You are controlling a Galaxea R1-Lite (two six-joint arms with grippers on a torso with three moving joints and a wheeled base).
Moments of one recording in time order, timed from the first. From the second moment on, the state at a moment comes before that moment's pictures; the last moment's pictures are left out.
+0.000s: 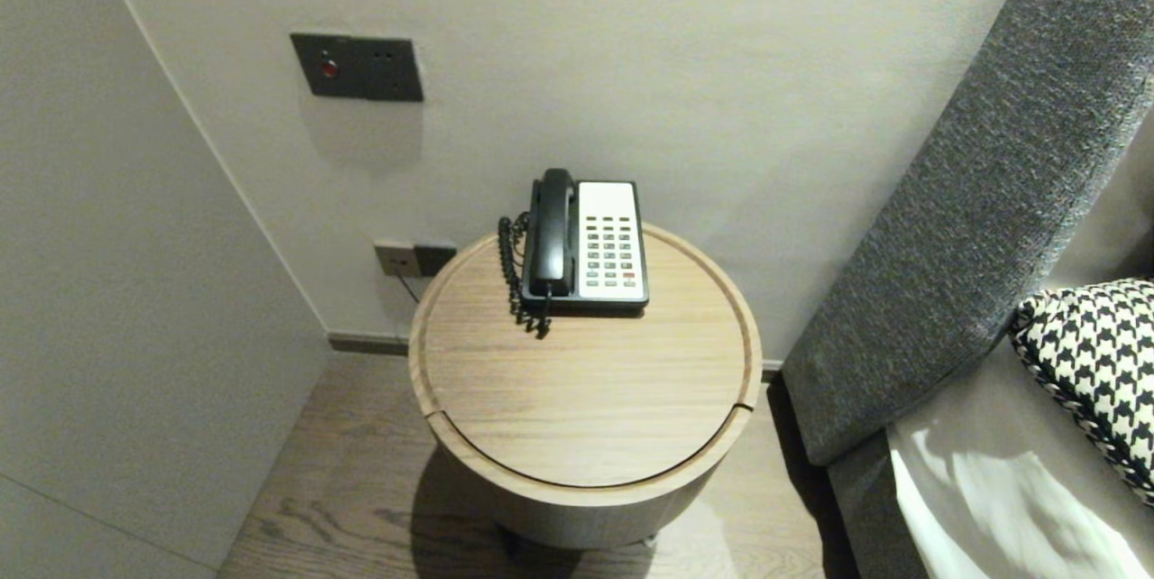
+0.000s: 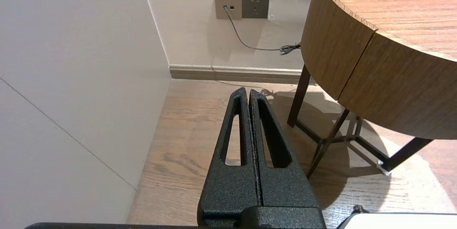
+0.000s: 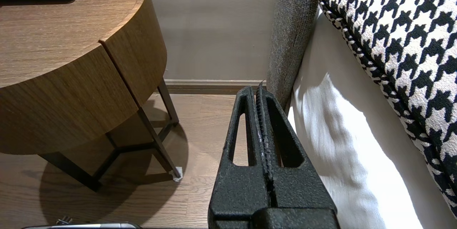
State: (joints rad) left arm 0.00 0.00 0.00 0.01 -0.01 0.05; right arm 0.00 0.01 0.00 -0.10 -0.04 0.03
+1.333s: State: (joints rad) left arm 0.00 0.00 0.00 0.00 -0.01 0.05; right arm 0.00 0.01 0.00 -0.10 -0.03 0.02
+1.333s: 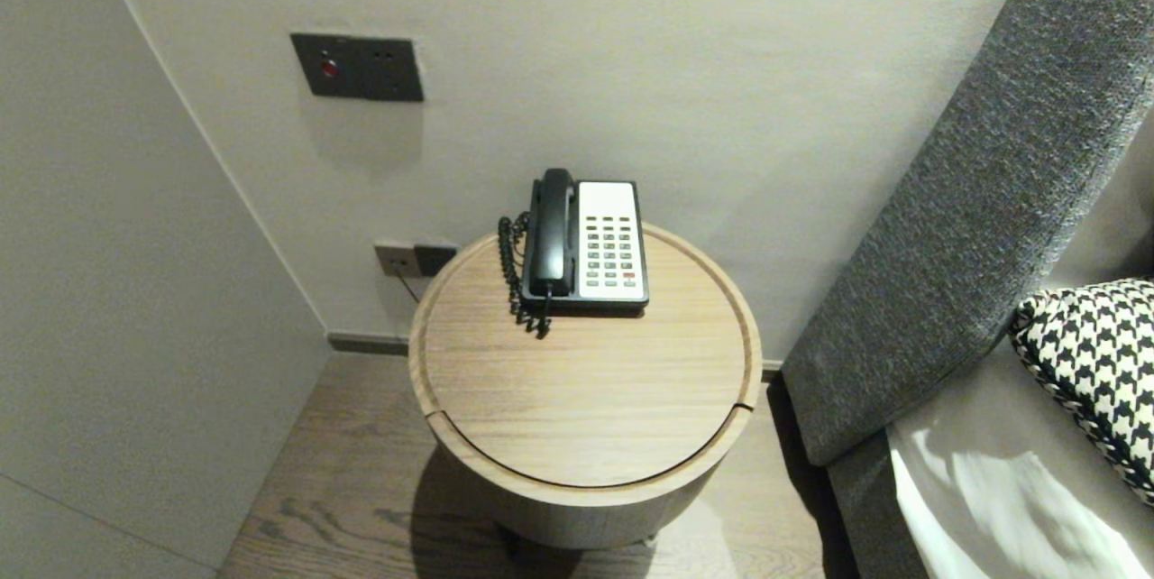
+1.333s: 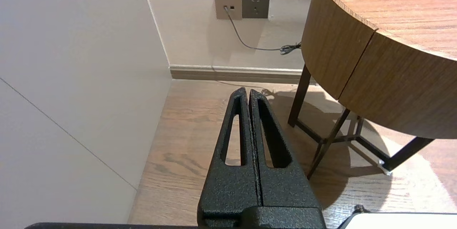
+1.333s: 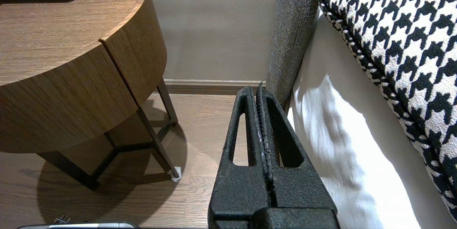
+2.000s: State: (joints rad) left arm 0.00 0.00 -0.01 0.02 -0.01 0.11; right arm 0.00 0.01 0.00 -0.10 -0.03 0.02
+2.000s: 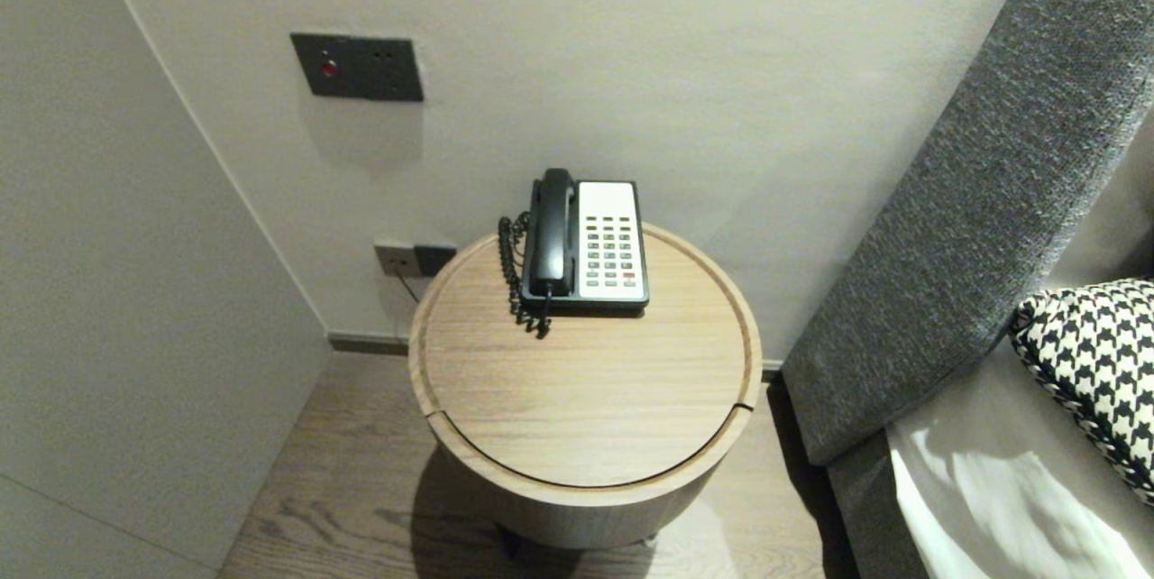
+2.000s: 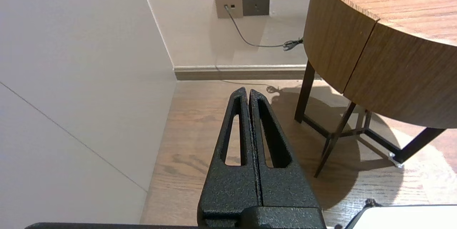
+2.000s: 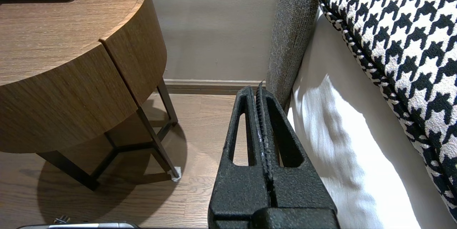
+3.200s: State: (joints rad) left arm 0.00 0.52 -0.81 0.30 0.02 0.04; right arm 0.00 0.01 0.00 -0.10 -0.03 0.02
